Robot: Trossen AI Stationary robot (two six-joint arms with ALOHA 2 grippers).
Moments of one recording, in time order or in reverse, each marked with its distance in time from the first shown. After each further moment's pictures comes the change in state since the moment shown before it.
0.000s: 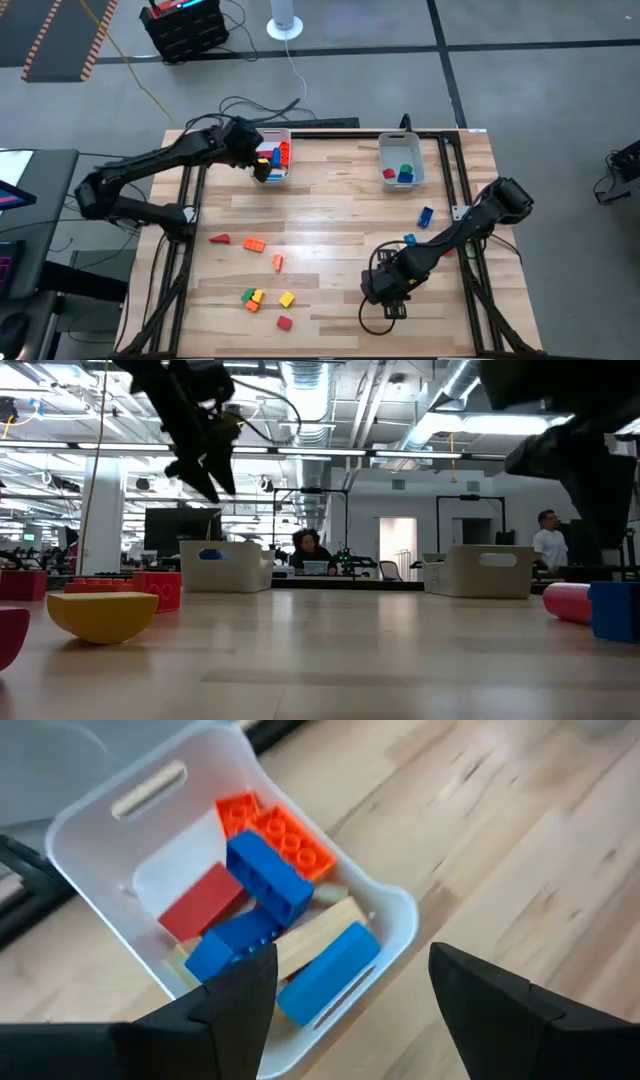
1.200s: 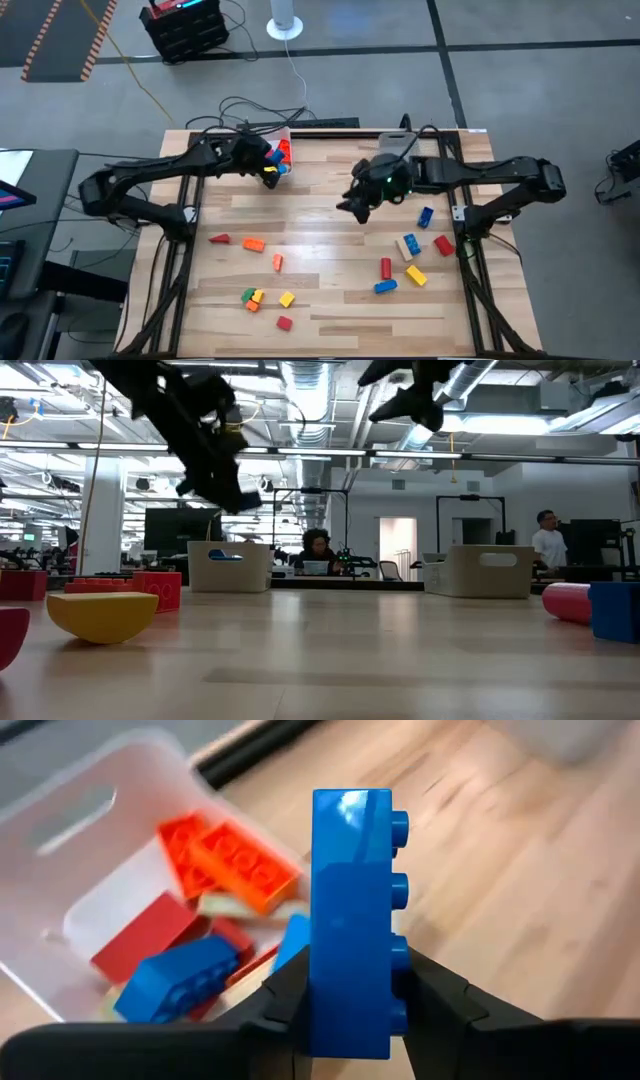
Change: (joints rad) left arm -0.050 0.035 -0.172 0.317 -0.019 -0.019; right arm -0.588 -0.372 -0.007 0.388 0.024 0.065
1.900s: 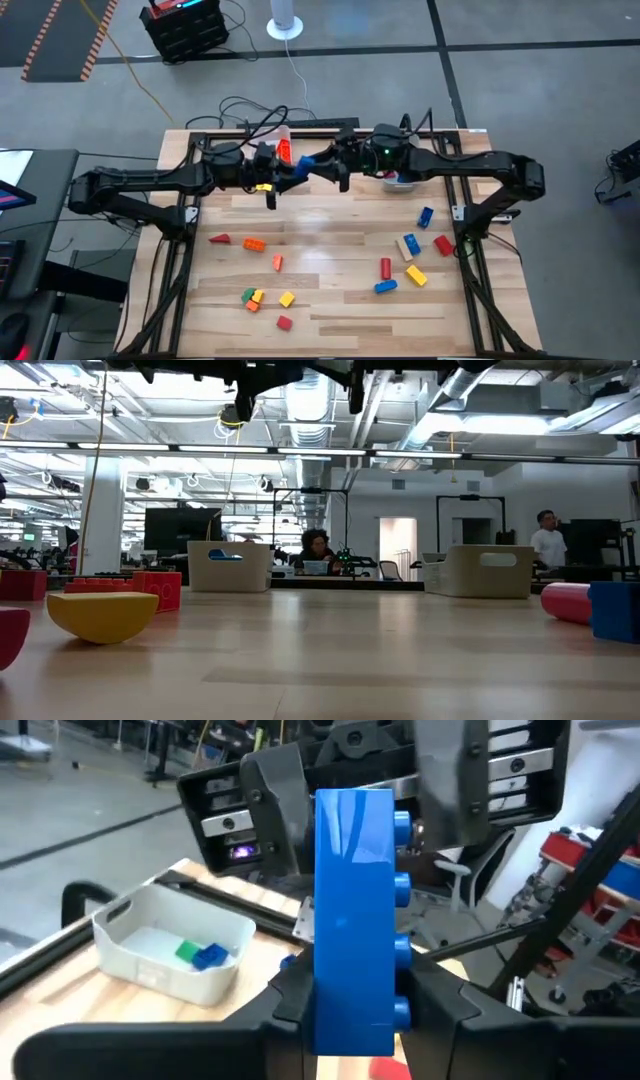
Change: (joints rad) left arm -0.306 -0.116 0.002 0.637 0.202 -0.075; right arm -0.164 0.158 0.001 0.801 -0.215 -0.046
